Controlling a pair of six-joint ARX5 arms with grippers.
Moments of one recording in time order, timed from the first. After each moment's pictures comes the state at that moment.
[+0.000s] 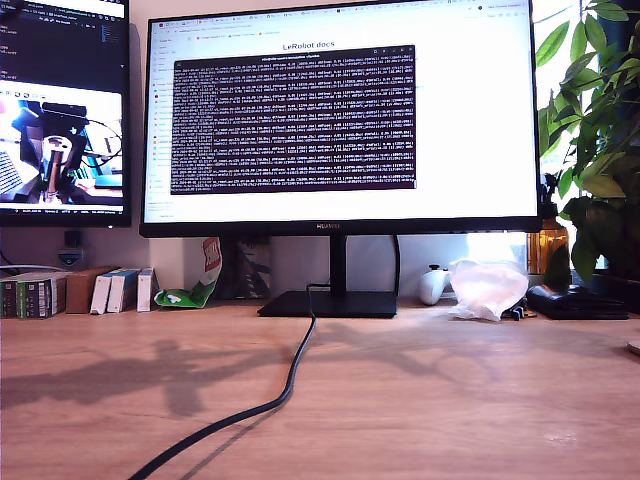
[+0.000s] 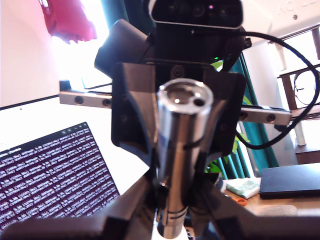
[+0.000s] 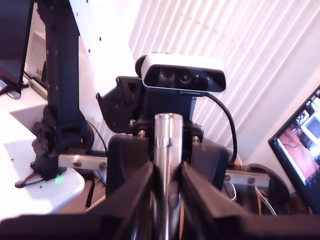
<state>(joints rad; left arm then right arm) -0.28 1.10 0.56 0.86 0.85 0.01 0.67 1.90 1.94 -0.64 -1.30 -1.10</state>
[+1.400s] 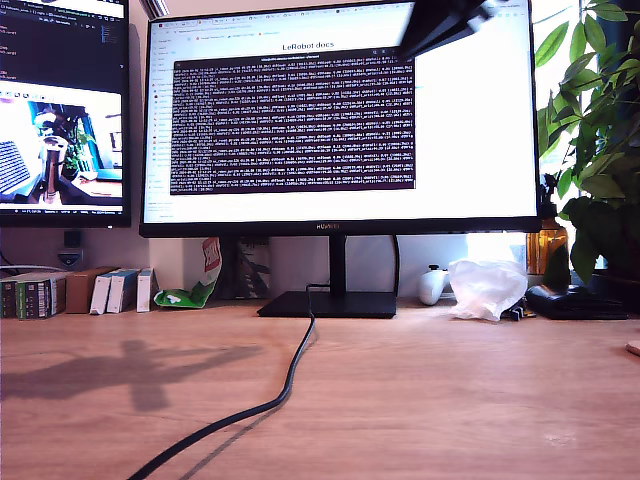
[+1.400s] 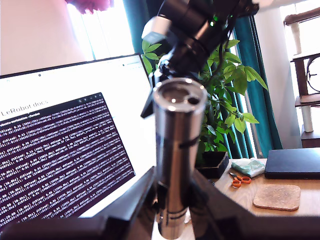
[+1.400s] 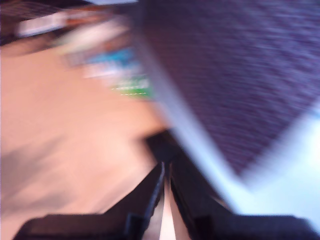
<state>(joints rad) -0.18 1.06 0.56 0.77 0.90 0.02 0.26 1.77 1.94 -0.75 -0.27 -0.36</state>
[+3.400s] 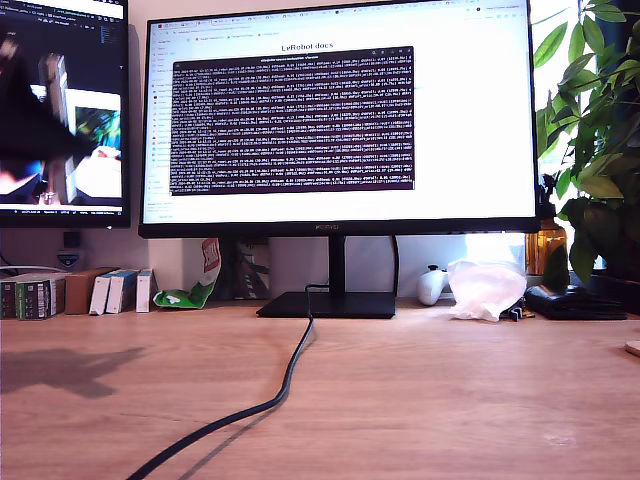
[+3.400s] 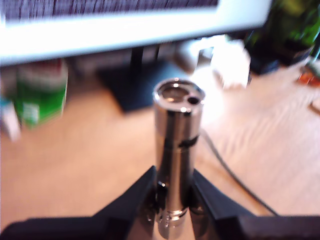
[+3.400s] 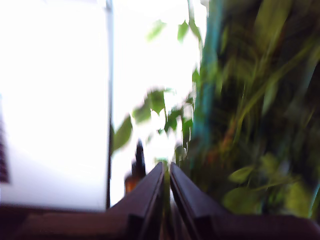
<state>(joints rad) -0.04 1.10 0.64 -0.06 0.63 0.11 0.12 0.84 0.90 -0.04 0.32 -0.15</state>
